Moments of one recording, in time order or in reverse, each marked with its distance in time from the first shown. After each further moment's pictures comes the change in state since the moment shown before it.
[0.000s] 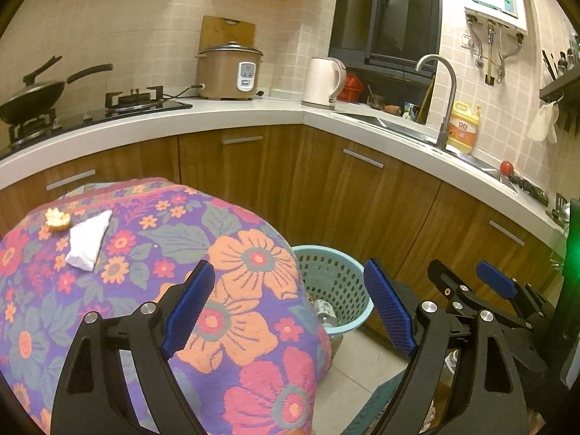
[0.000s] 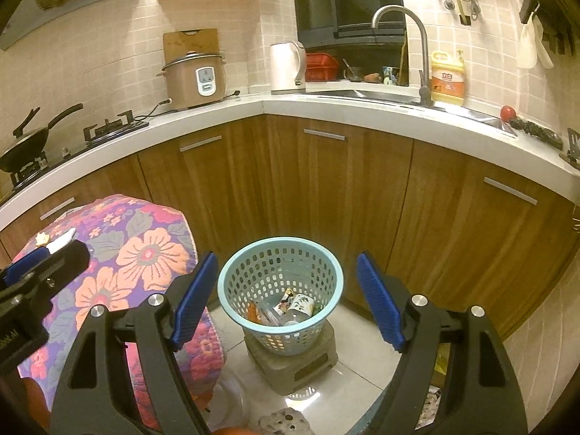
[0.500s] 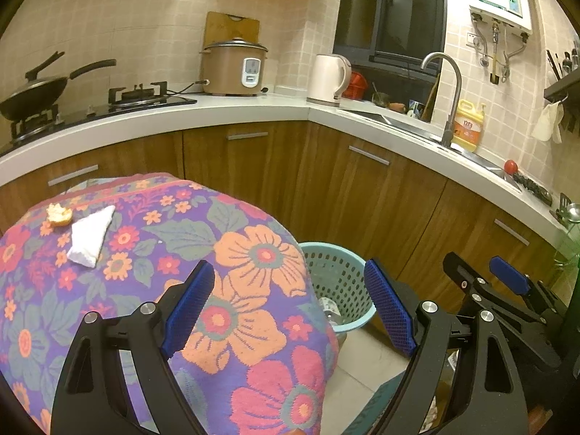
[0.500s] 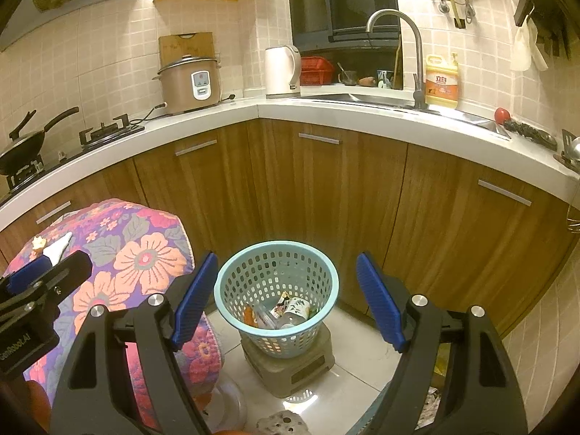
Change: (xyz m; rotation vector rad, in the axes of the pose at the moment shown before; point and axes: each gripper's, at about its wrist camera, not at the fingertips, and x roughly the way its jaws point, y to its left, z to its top) left arm 0.005 0.005 -0.002 -0.007 0.013 0.012; right arm -0.002 0.002 0.001 0.001 -0.016 -0.017
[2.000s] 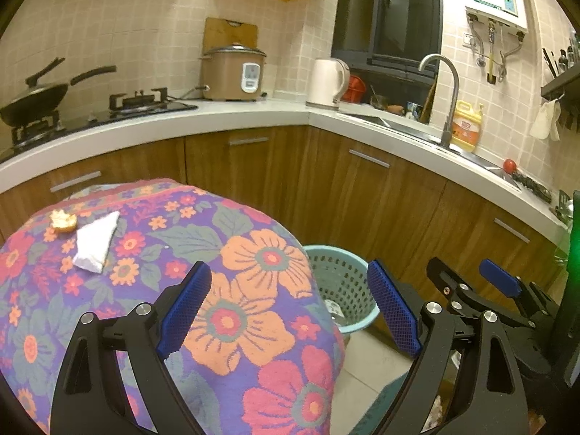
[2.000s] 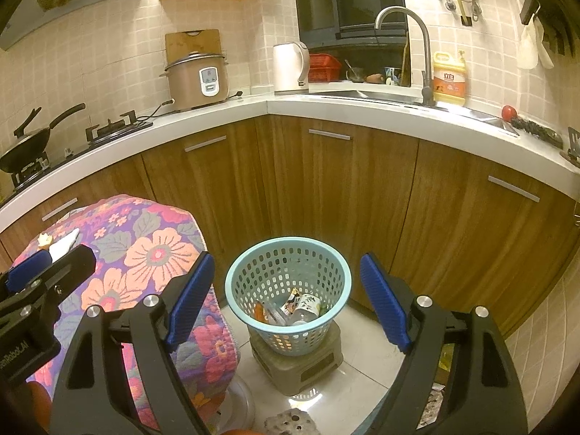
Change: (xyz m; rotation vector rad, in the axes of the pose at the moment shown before) left arm -0.005 0.007 0.003 0.012 -0.006 -0.011; right arm 0.000 0.017 -0.003 -0.005 0.010 0.023
